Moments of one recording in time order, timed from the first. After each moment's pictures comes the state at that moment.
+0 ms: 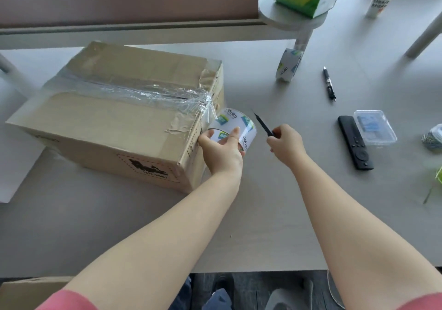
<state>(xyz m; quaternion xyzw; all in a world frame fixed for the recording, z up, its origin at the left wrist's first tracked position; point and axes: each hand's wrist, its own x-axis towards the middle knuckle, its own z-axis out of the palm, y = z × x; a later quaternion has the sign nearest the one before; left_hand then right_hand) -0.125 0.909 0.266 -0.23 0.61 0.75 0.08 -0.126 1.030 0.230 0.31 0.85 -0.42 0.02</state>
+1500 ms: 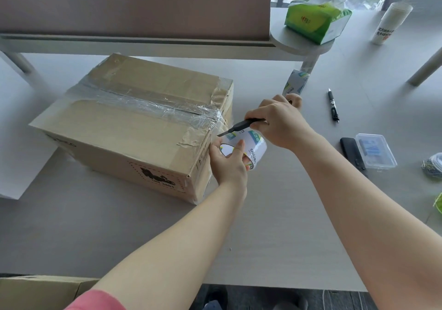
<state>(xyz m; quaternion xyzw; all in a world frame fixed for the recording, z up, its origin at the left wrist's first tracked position) -0.129 0.909 0.264 -0.25 0.54 0.80 0.07 -0.157 1.012 0.325 -0.02 0.99 -0.11 -0.04</state>
